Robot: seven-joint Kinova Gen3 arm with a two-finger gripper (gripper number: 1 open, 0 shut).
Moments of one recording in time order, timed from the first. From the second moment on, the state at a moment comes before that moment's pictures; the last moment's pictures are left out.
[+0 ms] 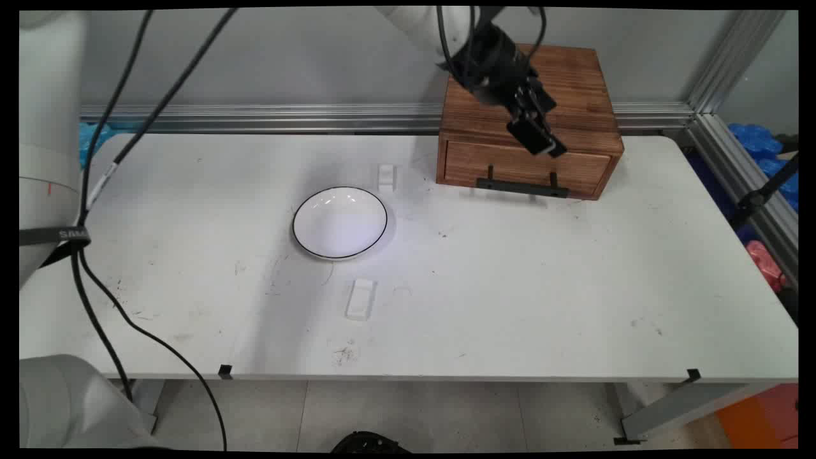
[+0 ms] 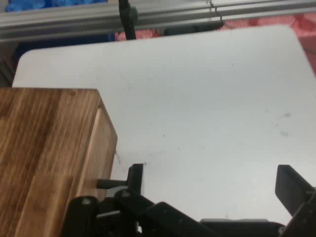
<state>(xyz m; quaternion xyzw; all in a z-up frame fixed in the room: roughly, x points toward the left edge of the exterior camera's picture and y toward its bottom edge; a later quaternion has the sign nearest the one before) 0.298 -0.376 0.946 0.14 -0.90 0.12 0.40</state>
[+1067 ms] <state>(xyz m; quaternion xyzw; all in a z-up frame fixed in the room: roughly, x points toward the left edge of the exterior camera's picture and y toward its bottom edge) 0.260 -0.406 0.880 0.13 -0.94 0.13 0.28</state>
